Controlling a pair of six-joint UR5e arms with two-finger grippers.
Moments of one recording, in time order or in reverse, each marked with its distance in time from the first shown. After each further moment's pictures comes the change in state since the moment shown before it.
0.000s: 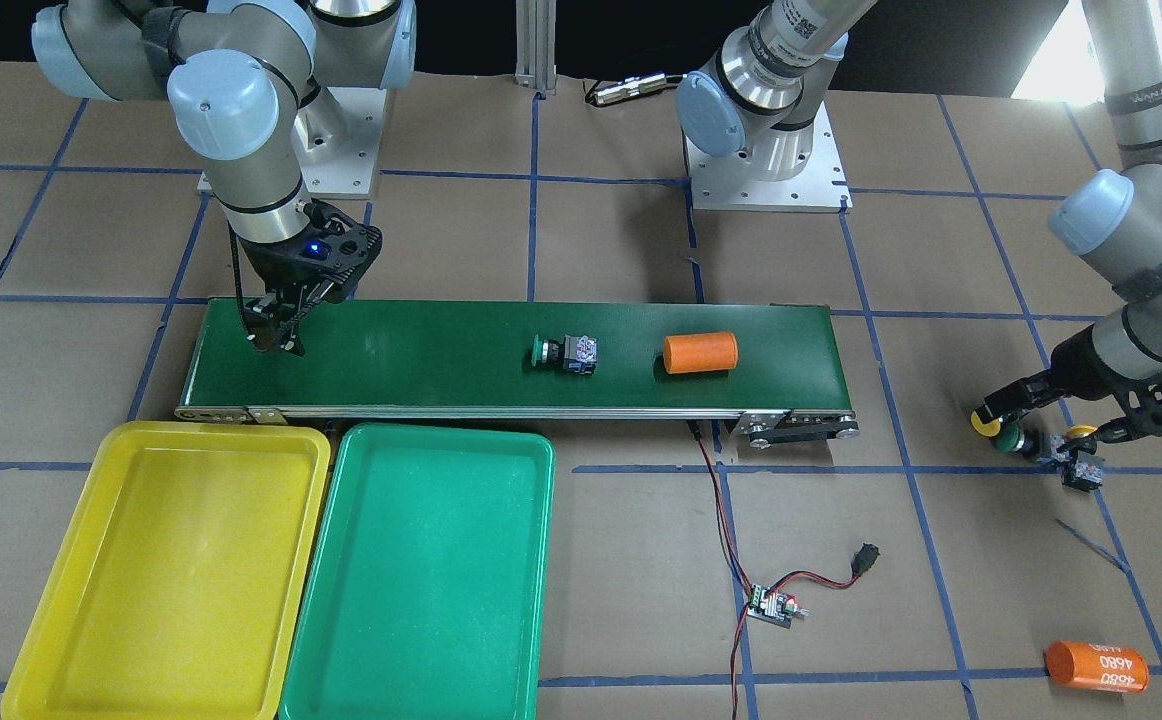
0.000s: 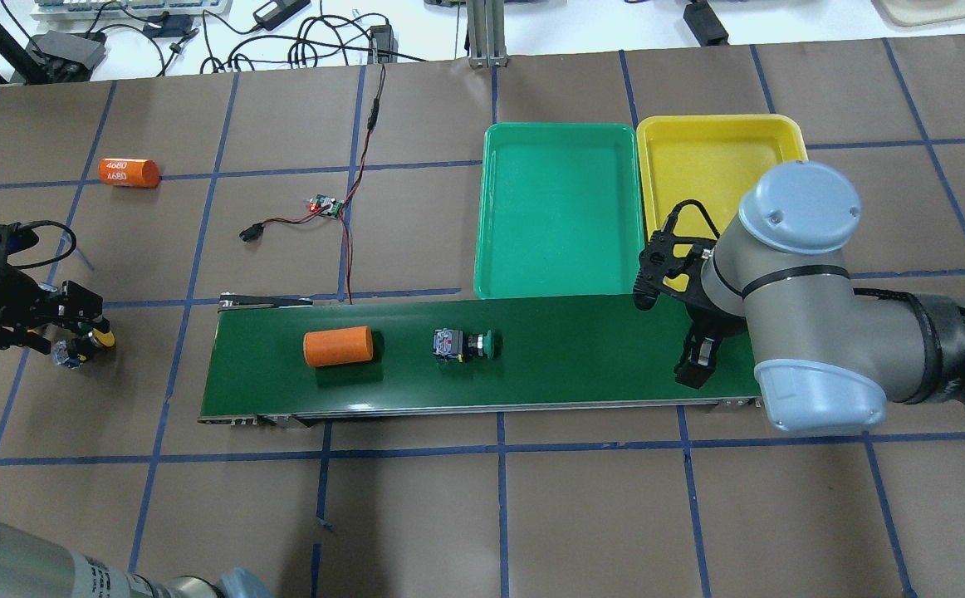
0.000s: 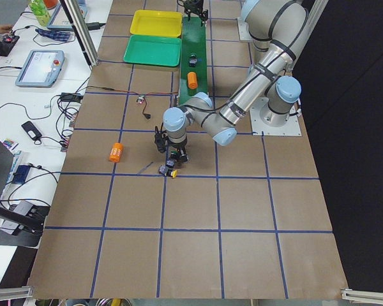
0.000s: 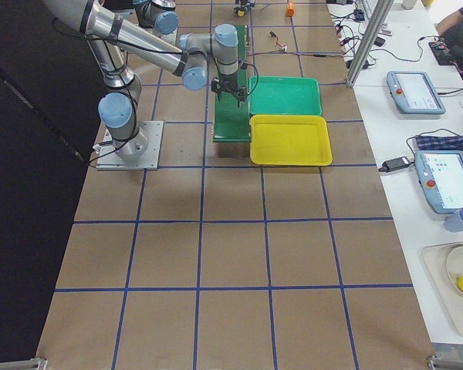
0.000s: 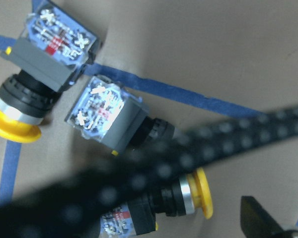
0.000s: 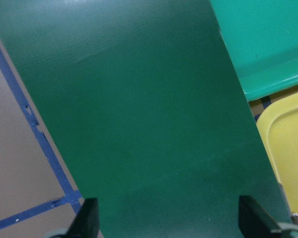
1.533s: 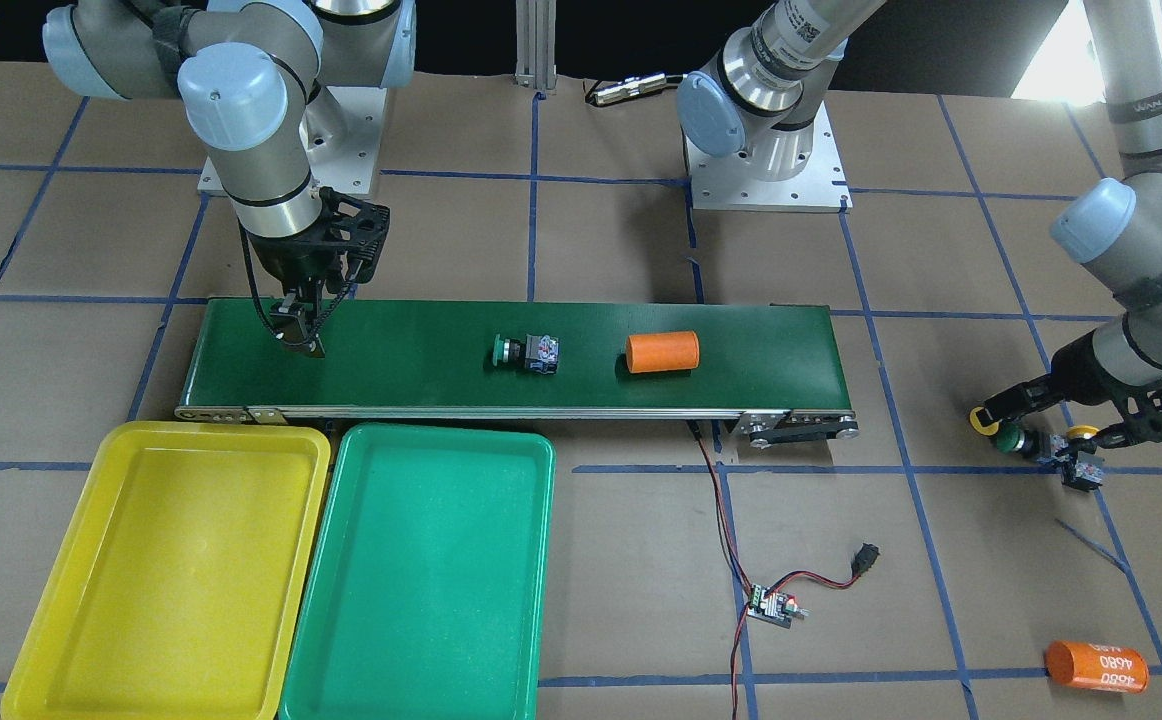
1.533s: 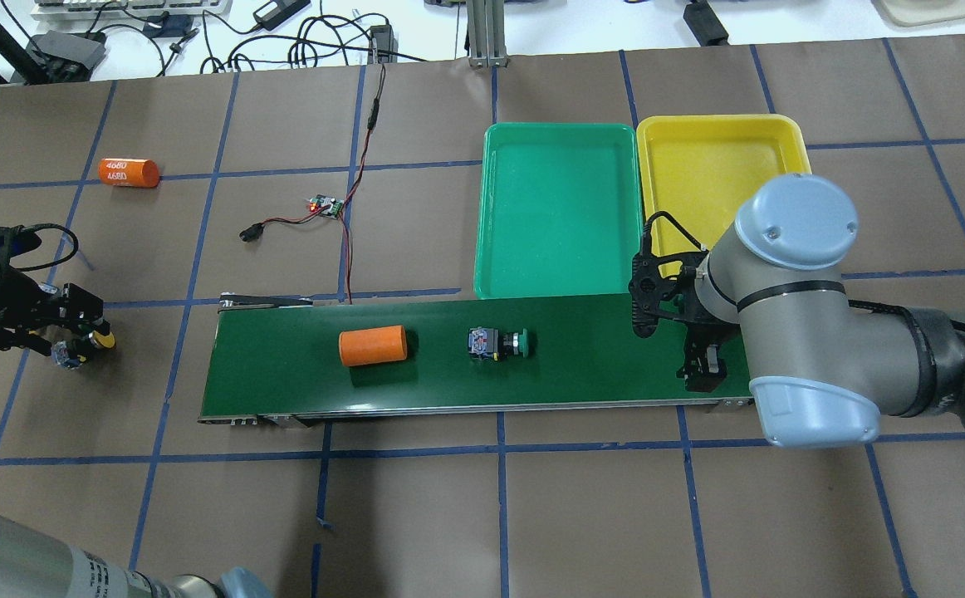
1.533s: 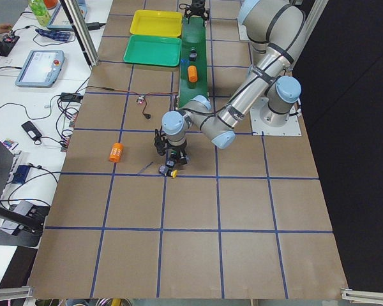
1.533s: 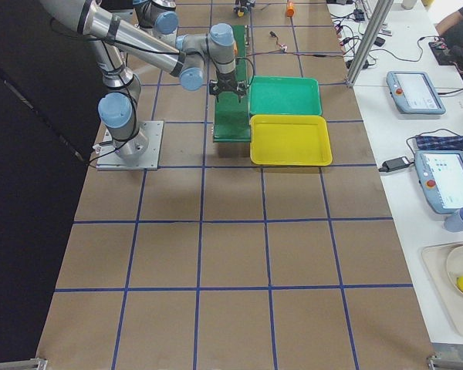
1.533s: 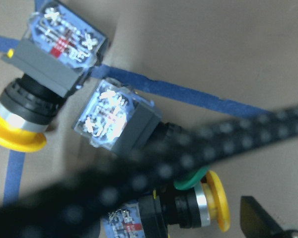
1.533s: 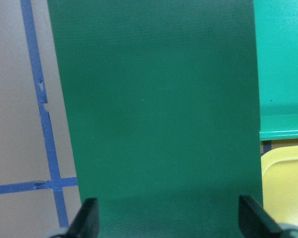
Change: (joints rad) left arm 0.003 -0.023 0.013 -0.001 0.004 0.012; right arm 0.014 -0.005 0.013 -0.050 0.016 -0.218
